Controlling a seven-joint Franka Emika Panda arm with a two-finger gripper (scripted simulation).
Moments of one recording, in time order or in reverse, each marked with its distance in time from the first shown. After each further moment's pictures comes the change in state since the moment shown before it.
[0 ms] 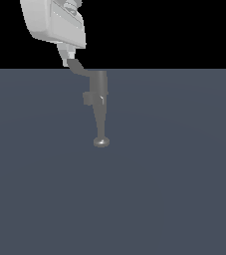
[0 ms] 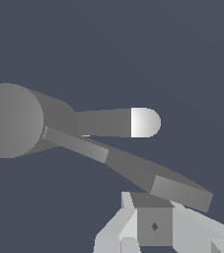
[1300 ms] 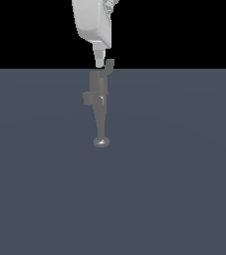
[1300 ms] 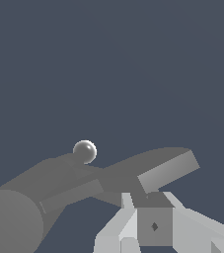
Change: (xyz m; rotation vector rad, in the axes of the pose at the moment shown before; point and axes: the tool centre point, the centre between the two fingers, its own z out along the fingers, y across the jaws) arm 0.079 -0.001 0.000 -0.004 0.000 -0.036
